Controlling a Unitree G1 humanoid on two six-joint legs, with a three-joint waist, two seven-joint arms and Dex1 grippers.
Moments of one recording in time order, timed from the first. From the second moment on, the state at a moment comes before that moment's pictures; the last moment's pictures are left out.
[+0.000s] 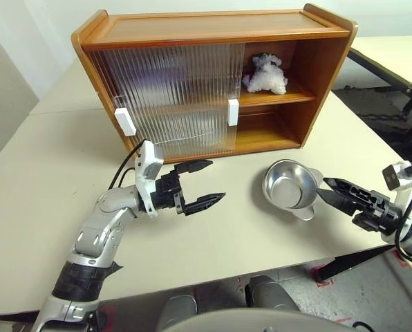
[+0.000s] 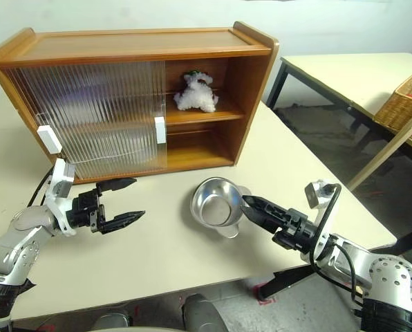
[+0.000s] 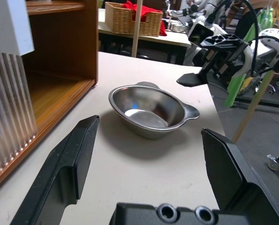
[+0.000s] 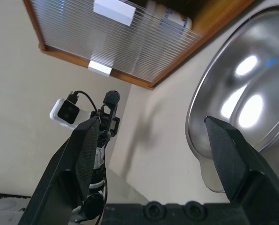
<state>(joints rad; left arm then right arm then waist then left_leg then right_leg) -0.11 0.51 -0.04 -0.21 -0.51 0.22 -1.04 0.01 -0.63 -0.54 0.05 1.49 1.34 0.57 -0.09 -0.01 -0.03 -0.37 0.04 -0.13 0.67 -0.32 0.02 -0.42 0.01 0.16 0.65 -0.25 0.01</state>
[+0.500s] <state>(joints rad) -0.12 0.52 -0.04 -0.24 -0.52 0.26 -1.03 0.14 -0.64 -0.50 0.03 1.73 1.32 0.25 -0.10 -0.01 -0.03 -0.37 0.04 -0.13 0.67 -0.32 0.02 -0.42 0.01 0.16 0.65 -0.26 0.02</state>
